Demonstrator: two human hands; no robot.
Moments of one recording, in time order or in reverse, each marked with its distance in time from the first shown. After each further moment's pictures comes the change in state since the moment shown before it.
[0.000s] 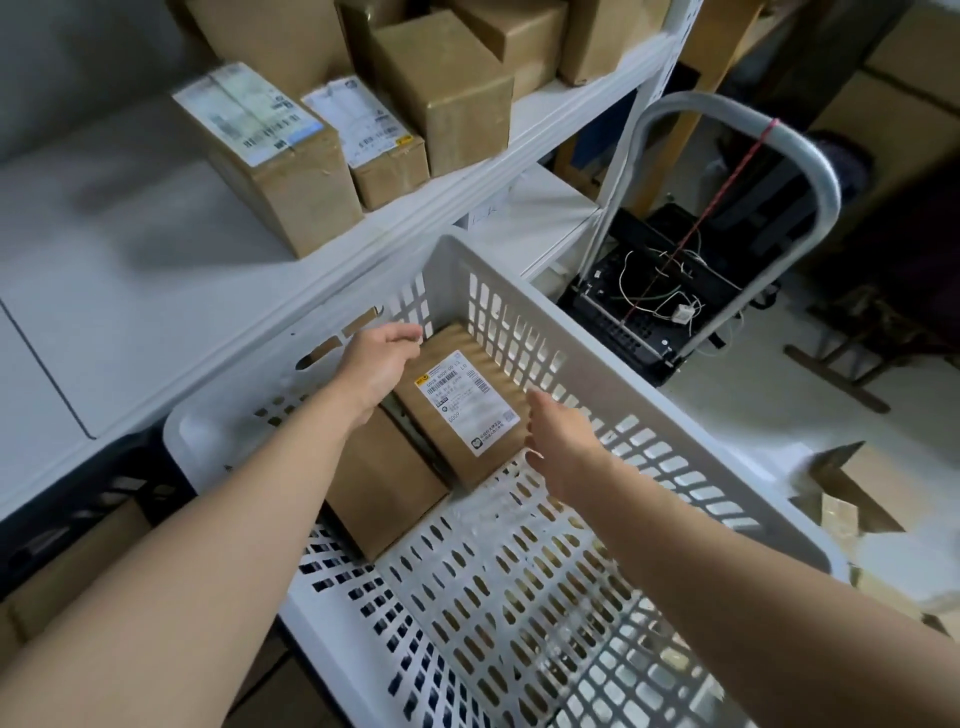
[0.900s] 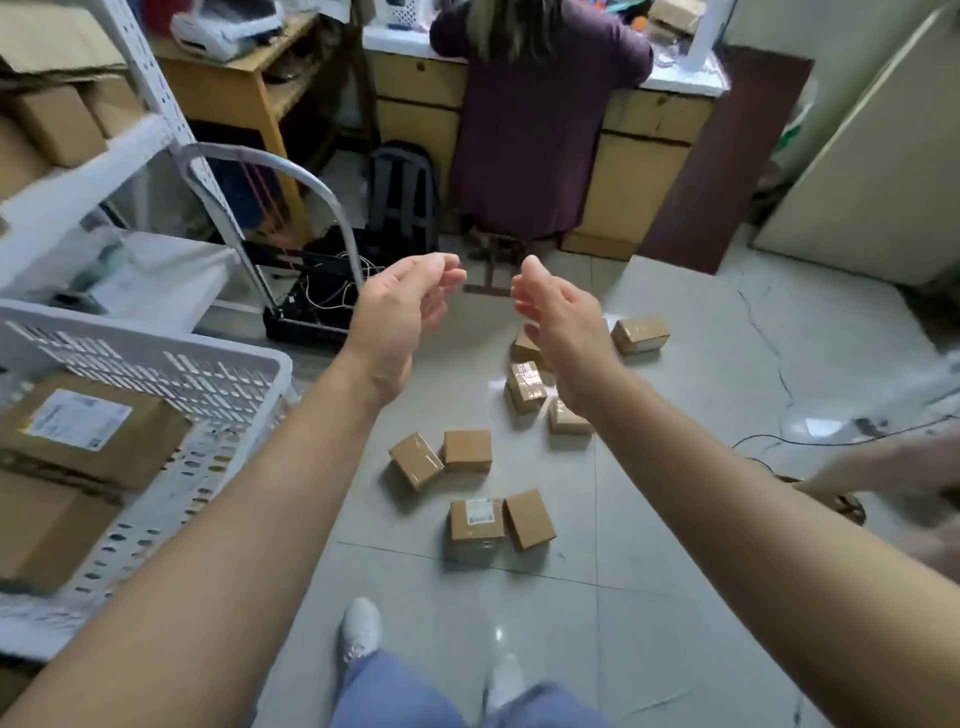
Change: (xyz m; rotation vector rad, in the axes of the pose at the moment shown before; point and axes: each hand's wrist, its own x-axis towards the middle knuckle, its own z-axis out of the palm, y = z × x) left_hand -0.457 0.146 0.366 -0.306 -0.696 0.383; right_hand -0.306 0.179 -0.449 0.300 0.510 -0.677
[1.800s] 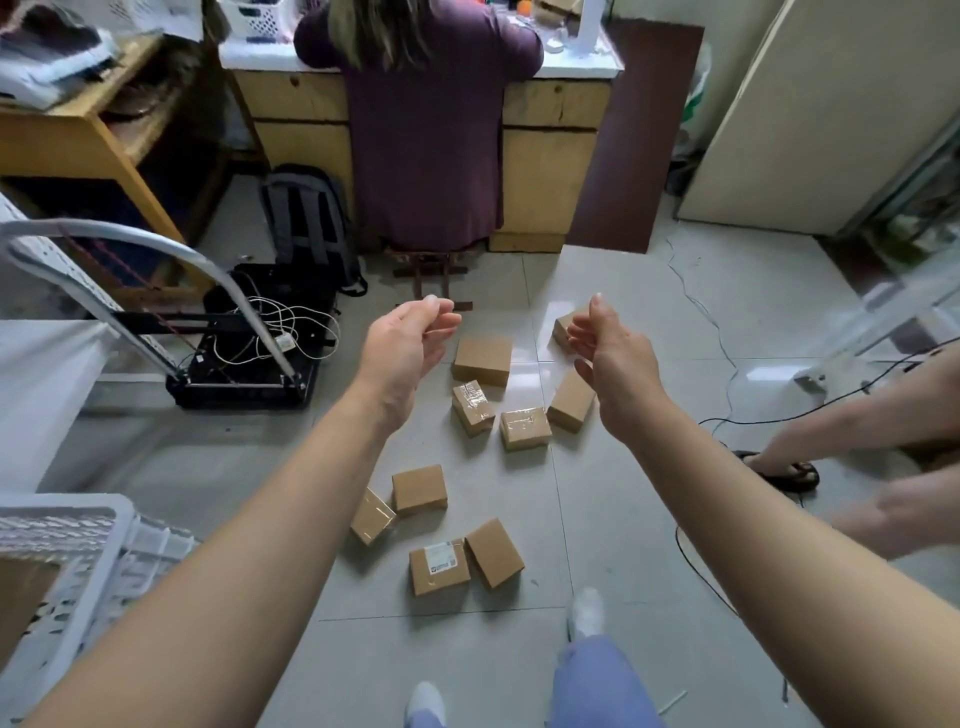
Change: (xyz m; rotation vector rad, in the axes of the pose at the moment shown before) left_hand 0.127 -0.047 0.129 0.055 -0.079 -0.184; right_hand 0.118 0.047 -0.155 0.183 0.351 0.216
